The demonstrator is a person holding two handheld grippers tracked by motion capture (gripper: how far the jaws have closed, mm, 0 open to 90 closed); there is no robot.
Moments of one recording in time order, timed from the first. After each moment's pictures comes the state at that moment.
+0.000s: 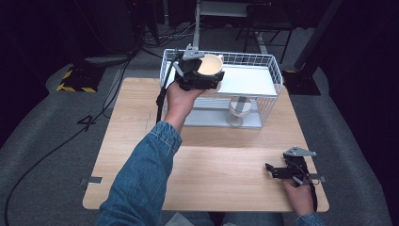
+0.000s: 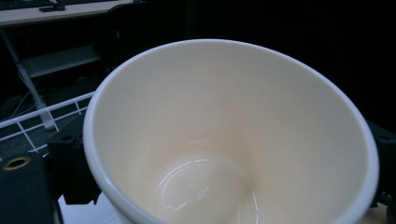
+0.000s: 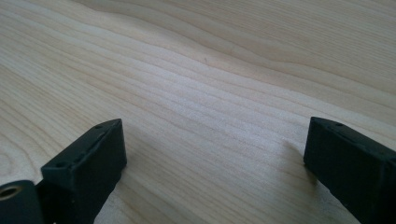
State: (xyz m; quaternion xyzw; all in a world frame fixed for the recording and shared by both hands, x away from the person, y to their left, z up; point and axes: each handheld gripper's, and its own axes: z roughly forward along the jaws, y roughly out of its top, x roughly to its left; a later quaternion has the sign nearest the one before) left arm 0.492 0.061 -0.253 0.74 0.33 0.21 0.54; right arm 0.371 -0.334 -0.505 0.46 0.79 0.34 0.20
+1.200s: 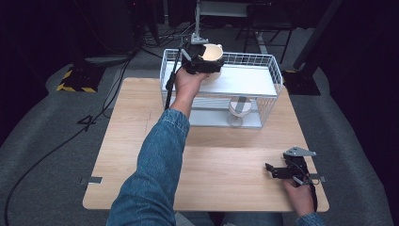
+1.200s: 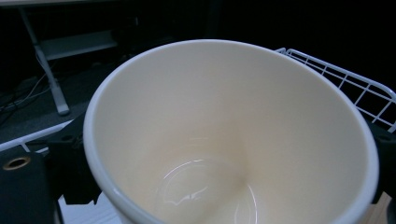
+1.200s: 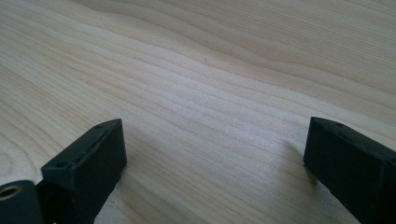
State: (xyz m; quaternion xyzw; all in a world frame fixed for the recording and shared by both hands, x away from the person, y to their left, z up) left arm 0.562 0.048 -0.267 0.74 0.38 0.21 0.52; right arm 0.371 -0.334 -0.505 0.47 0.79 0.34 0.20
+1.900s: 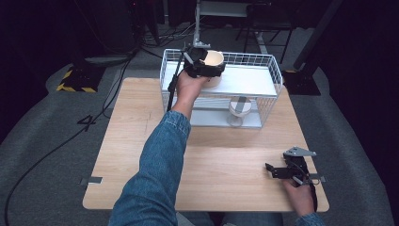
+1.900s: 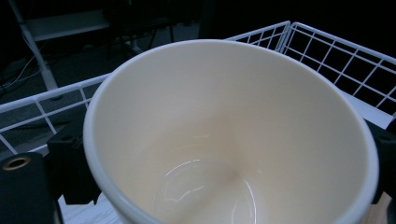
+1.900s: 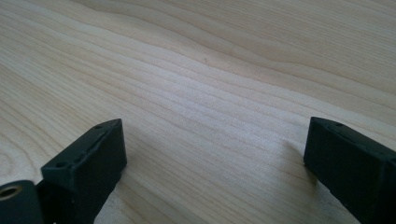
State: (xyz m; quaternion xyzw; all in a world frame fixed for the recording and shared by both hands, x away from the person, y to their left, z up) left arm 0.568 0.043 -0.282 0.75 0.38 0.19 0.50; right arm 0.371 -0.334 -0.505 0.47 0.79 0.34 0.20
